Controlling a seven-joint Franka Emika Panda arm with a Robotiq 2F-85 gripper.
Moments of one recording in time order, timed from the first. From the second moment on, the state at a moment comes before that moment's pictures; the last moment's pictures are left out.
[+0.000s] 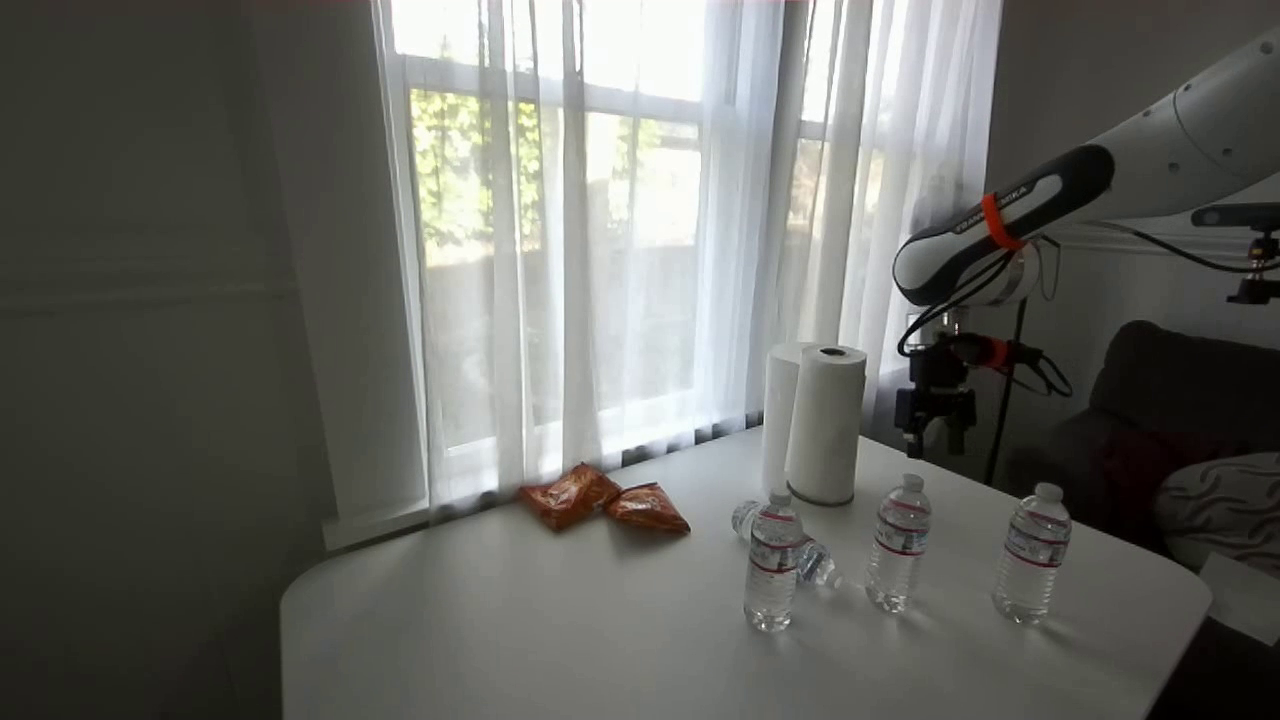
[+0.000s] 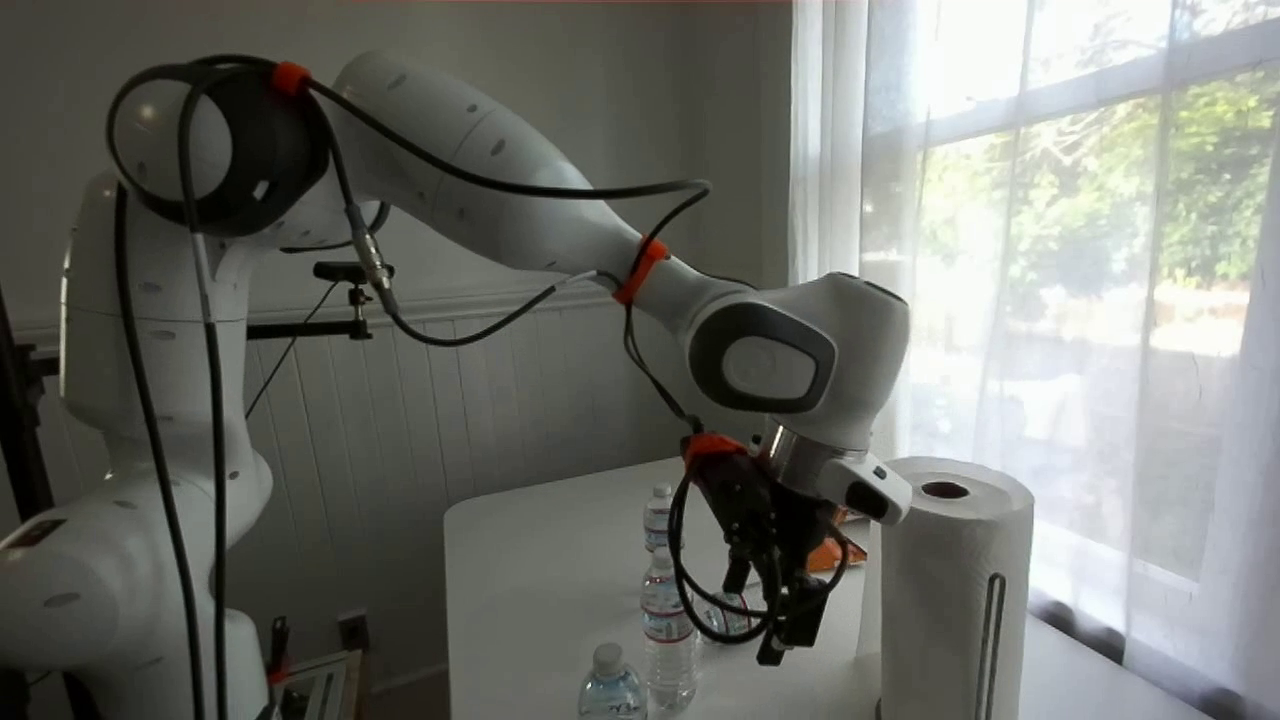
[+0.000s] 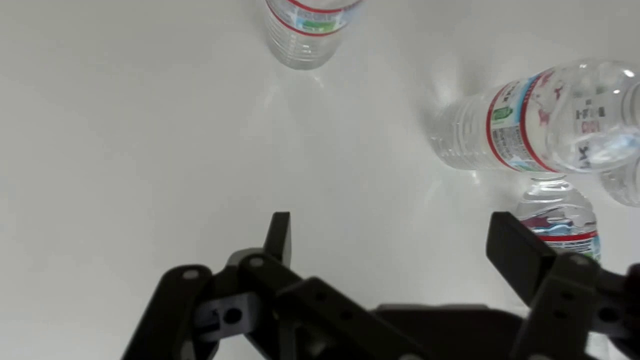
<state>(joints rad) -0.21 0.22 -0.15 -1.95 0.10 1.91 -0.19</state>
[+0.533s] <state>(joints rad) -0.11 0.20 -0.05 -2.08 0.10 2.21 -0.24</state>
